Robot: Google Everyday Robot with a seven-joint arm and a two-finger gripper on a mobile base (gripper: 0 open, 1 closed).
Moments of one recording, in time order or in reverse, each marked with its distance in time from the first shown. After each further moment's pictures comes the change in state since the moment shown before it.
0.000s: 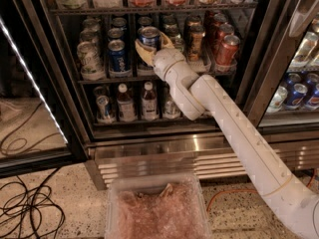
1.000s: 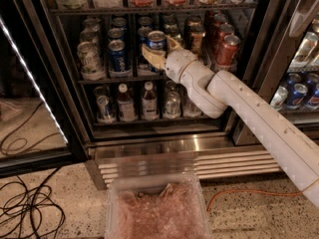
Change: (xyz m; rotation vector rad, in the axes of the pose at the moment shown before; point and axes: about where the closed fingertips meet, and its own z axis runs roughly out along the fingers) arm -0.005 0.000 -0.027 -0.163 0.025 0.040
